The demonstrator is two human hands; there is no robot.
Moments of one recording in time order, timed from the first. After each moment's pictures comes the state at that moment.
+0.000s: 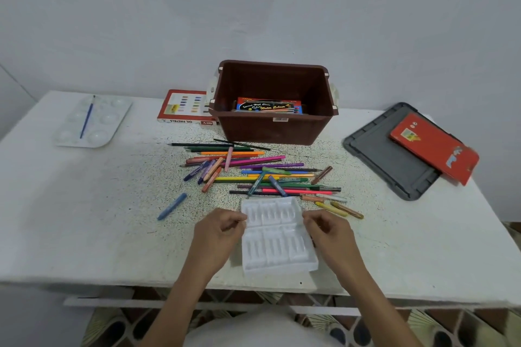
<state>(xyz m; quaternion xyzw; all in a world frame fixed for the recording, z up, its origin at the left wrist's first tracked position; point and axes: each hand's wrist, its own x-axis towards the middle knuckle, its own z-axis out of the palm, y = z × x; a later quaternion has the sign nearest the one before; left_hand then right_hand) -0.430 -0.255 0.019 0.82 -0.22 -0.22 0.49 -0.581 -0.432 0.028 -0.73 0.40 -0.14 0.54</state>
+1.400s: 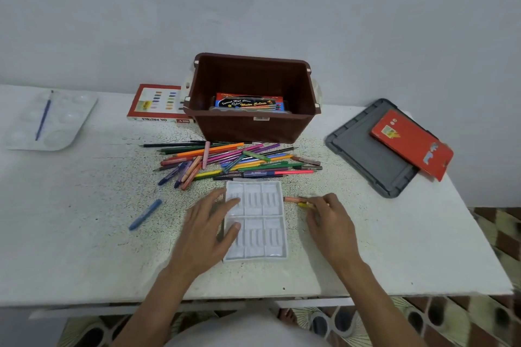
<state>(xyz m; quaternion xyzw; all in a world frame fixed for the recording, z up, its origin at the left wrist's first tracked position) -0.402 -0.274 -0.038 0.81 -0.49 -0.02 0.32 -0.582 -0.486 -0.001 -0.92 0.32 -0.18 0.14</state>
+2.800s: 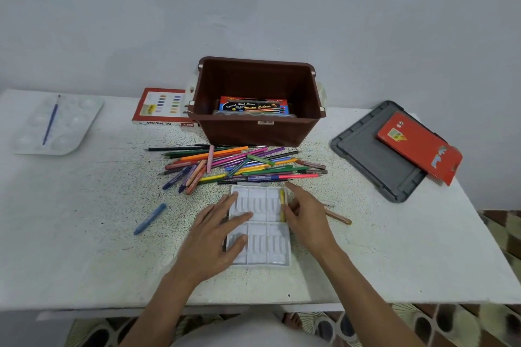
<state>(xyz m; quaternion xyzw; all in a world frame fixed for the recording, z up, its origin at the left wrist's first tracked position) -0.399 -0.274 -0.041 0.80 -0.53 -0.06 0.27 -0.527 -0.470 0.011 -0.86 0.32 -0.12 0.37</state>
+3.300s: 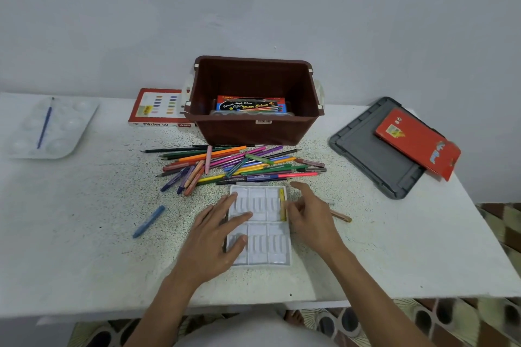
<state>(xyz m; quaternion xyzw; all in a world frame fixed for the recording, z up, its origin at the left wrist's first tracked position) -0.398 -0.273 -0.040 0.80 -0.53 -0.05 0.27 -0.536 -0.471 0.015 -0.86 0.34 -0.11 0.37</state>
